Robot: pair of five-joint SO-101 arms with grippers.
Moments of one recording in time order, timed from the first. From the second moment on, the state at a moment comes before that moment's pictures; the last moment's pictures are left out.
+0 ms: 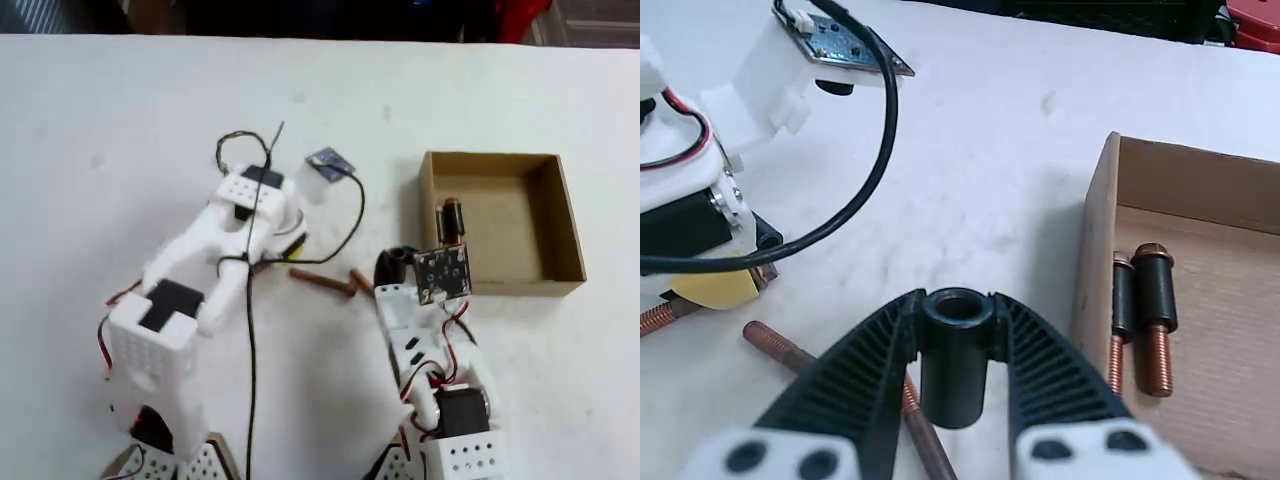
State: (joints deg) left arm 14.4 26.9 4.7 65.4 -21.0; right arm -12.2 -102.2 92.4 42.6 6.2
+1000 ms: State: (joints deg) left arm 10.3 3.6 -5.5 99.9 -13.4; right arm -12.5 -102.3 93.5 42.6 6.2
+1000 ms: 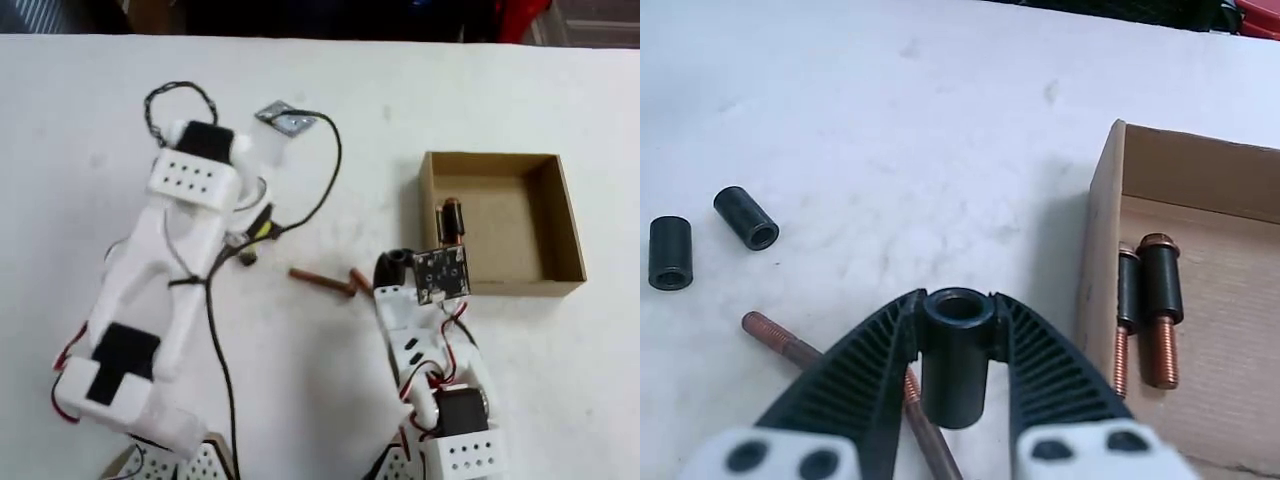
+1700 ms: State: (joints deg) left arm 10.2 -34.2 21.3 93.1 -13.2; right arm -30.2 -102.3 96.3 30.9 6.2
